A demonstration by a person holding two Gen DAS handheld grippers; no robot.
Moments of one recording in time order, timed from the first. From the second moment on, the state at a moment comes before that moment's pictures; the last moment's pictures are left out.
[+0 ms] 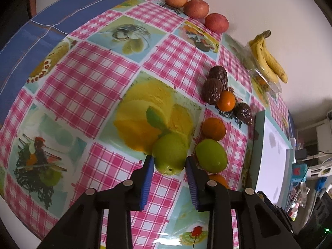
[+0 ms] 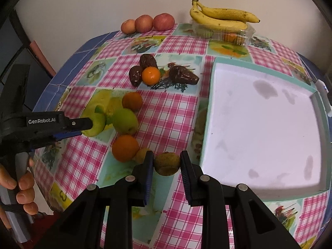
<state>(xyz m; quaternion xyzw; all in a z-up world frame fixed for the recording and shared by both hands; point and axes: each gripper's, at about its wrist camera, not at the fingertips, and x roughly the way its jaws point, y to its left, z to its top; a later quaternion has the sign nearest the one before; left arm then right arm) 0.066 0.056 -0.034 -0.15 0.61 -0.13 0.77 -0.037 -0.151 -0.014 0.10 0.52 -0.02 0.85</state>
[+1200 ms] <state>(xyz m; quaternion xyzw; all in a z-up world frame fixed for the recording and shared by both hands) 0.074 0.064 -0.059 -0.17 0.63 -0.10 0.75 -0.043 -0.169 -0.002 0.13 0.50 -0.03 0.86</state>
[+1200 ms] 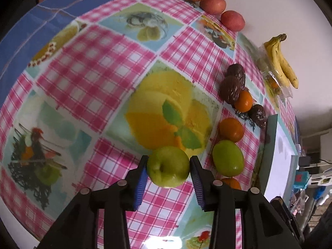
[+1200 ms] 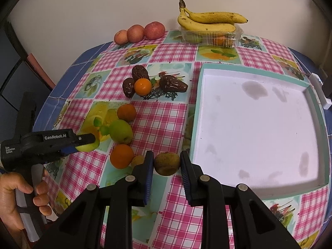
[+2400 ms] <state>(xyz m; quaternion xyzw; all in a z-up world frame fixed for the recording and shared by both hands) 0.079 -0.189 0.013 0.02 0.53 -0.31 0.79 -0.034 -0.373 0.002 0.17 0.44 -0.27 0.84</state>
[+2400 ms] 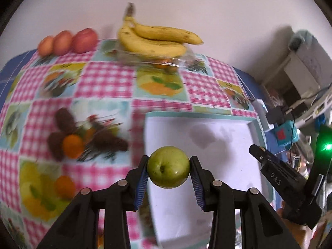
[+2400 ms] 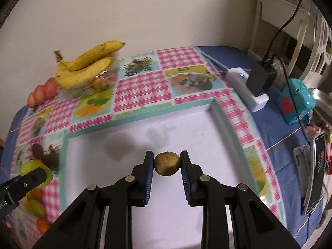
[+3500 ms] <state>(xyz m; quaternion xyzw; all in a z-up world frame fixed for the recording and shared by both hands) 0.051 -0.161 0.014 0.03 0.52 -0.25 0.82 -0.056 -0.363 0.014 0.19 0.45 -0.27 0.83</state>
